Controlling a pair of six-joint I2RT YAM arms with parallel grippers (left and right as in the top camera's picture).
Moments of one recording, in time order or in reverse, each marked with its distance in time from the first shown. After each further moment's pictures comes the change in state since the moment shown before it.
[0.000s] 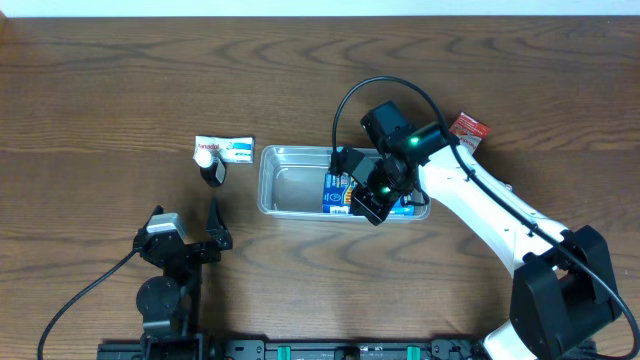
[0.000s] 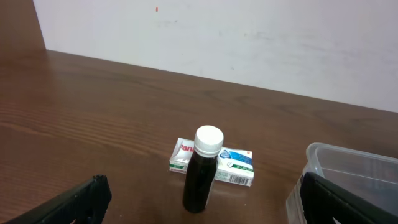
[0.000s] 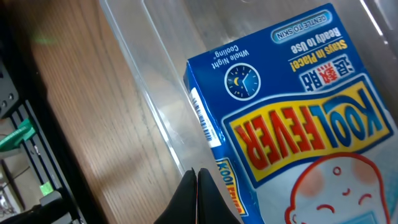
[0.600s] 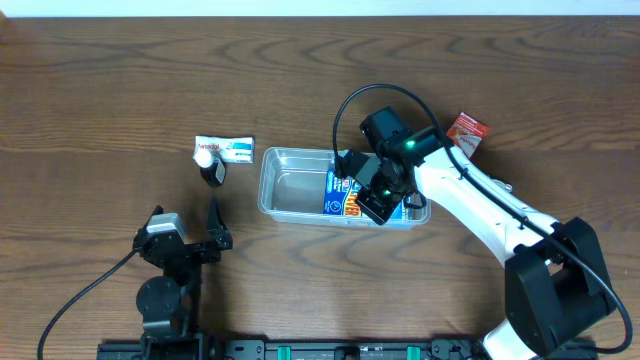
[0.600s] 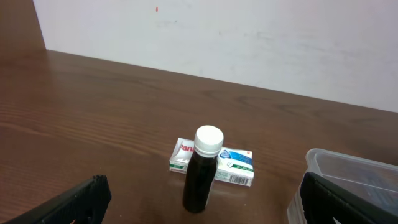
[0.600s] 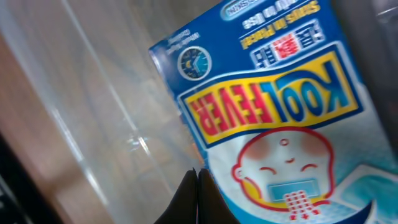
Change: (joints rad) left arm 0.000 0.000 0.000 0.000 0.000 0.000; right arm 0.000 0.024 -0.034 0.042 0.139 0.000
